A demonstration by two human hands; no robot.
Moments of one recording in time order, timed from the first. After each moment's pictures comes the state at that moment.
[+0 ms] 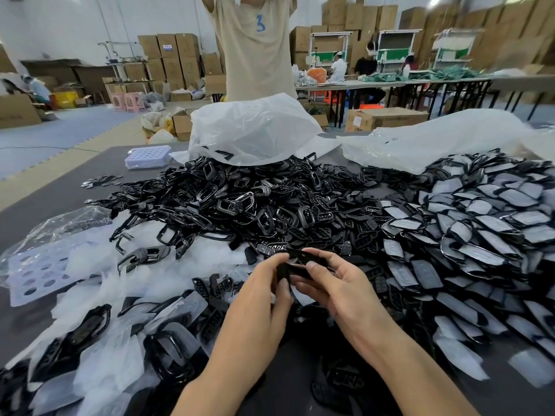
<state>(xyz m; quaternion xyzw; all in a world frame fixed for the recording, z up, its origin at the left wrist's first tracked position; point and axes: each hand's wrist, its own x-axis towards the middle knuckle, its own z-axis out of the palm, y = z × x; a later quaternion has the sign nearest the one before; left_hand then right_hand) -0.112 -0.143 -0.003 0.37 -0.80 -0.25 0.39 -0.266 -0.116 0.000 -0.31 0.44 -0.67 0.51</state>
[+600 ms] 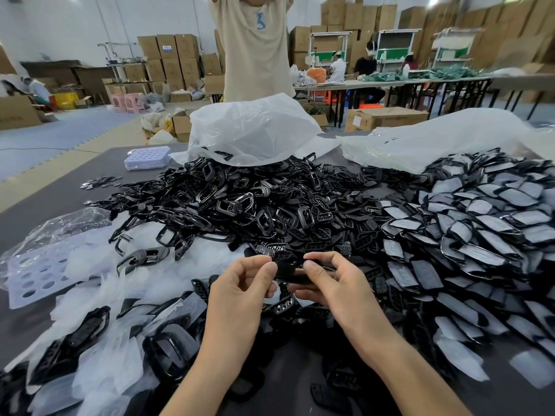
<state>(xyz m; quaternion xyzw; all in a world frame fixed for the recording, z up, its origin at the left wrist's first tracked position) -0.111 -0.154 0.008 0.39 -0.57 -0.50 0.52 -0.266 -0.113 0.003 -0.37 0.49 -0.64 0.46</state>
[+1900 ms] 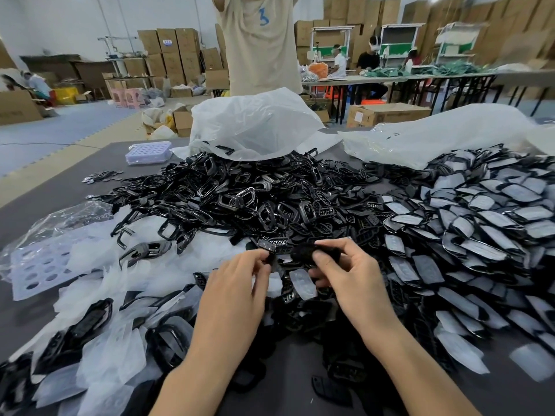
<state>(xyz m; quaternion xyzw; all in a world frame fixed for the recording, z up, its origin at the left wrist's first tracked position) -0.095 -0.162 -0.001 0.44 -0.81 -0.12 0.37 -0.272 -0.114 0.001 -0.41 0.57 -0.64 0.31</state>
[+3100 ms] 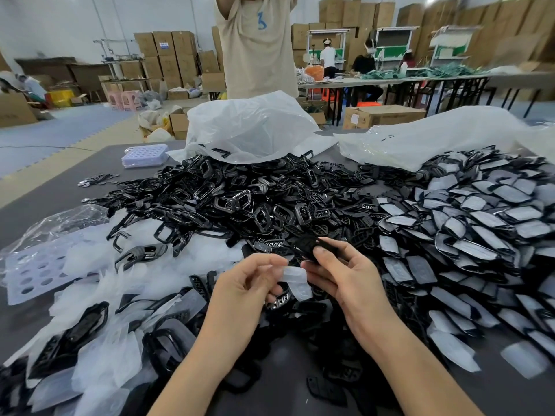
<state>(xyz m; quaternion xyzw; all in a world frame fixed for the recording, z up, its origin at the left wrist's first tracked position) -0.107 -0.154 0.011 0.35 -0.65 -0.52 0.43 -0.273 -0.115 0.007 -0.27 0.45 -0.72 0.46</state>
